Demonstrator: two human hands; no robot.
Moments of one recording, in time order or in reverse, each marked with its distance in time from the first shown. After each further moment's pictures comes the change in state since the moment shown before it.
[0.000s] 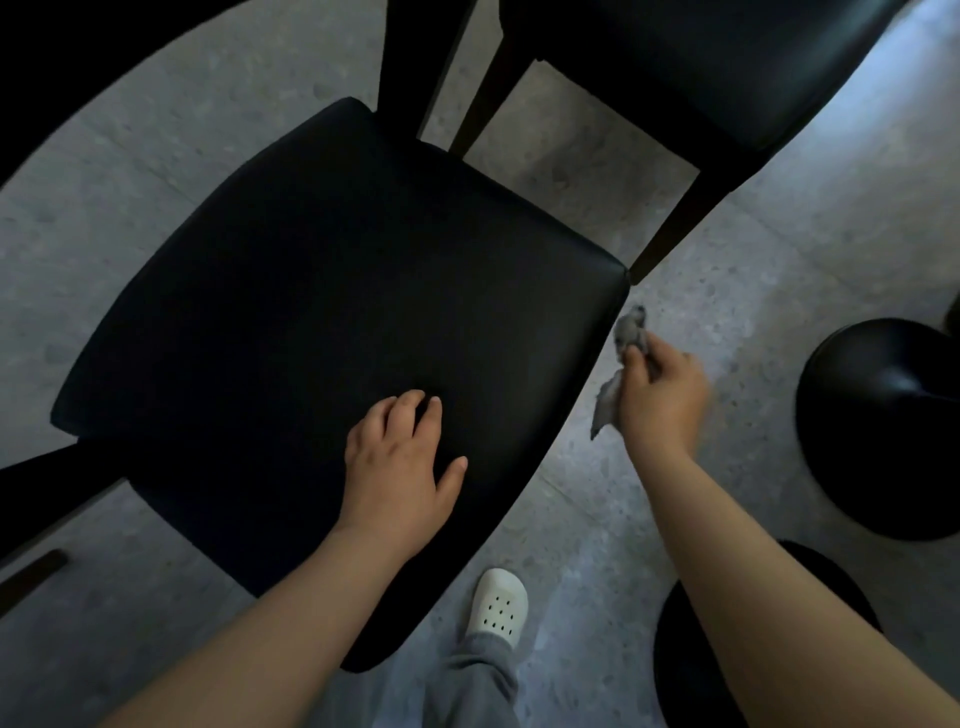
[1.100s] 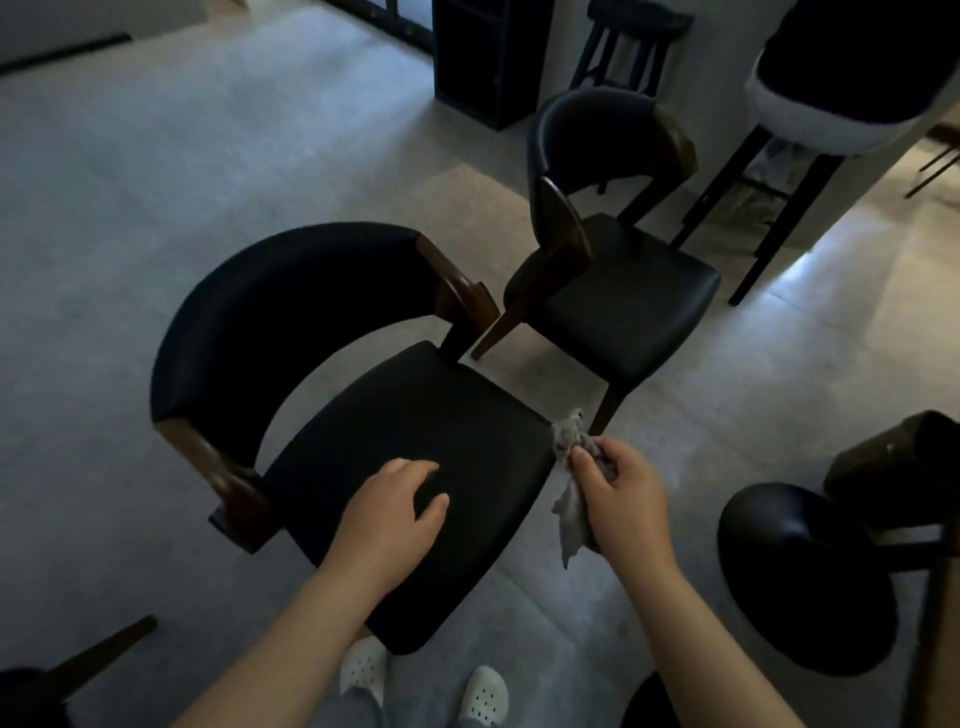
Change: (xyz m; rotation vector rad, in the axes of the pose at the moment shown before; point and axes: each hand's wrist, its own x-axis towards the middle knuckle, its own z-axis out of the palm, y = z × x) left_hand -0.221 0.062 -0.262 -0.378 0.252 -0.006; right_hand -0.187 -0.194 -0.268 0.231 -0.278 -0.325
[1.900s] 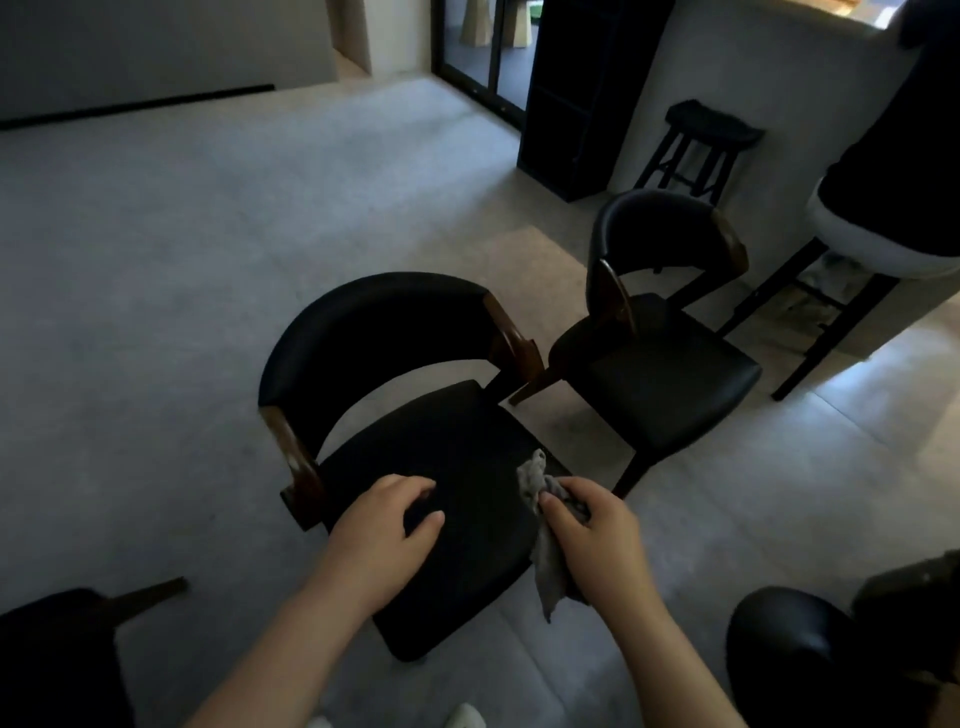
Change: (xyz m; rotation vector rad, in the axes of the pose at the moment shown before) left_hand -0.070 0.012 -0.058 -0.141 0.187 -0.046; right_hand -0.045 -0.093 -0.020 -0.105 -0.319 -0.141
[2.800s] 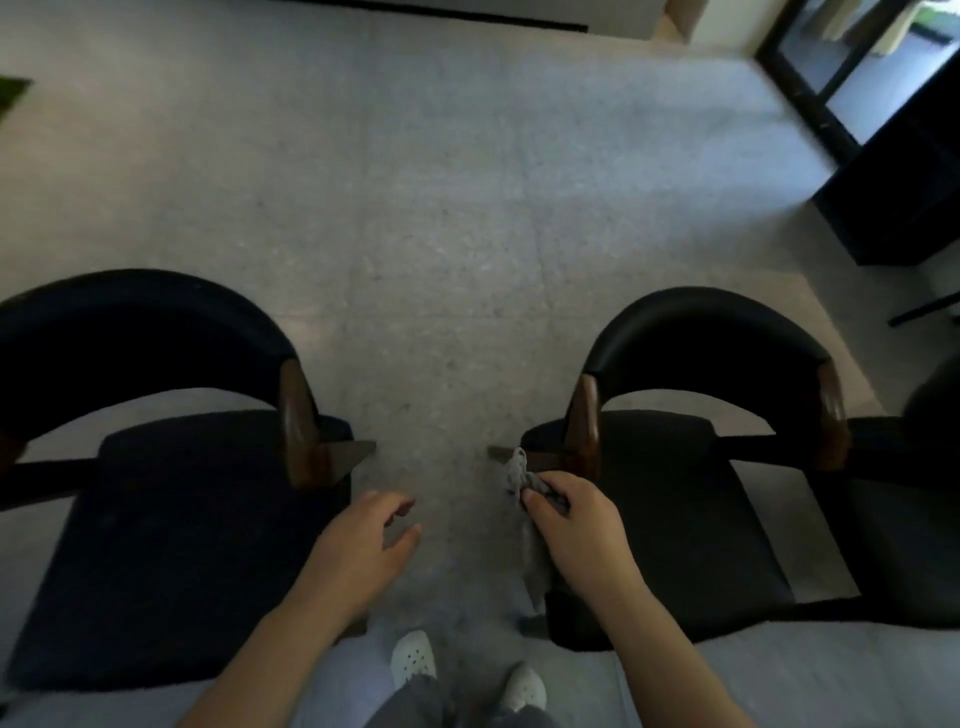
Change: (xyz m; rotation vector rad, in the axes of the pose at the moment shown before) left_hand -0.171 -0.258 -0.144 -0.246 0.187 -0.550; right_hand -0.055 -0.146 0.296 -0.310 -0.606 -0.213
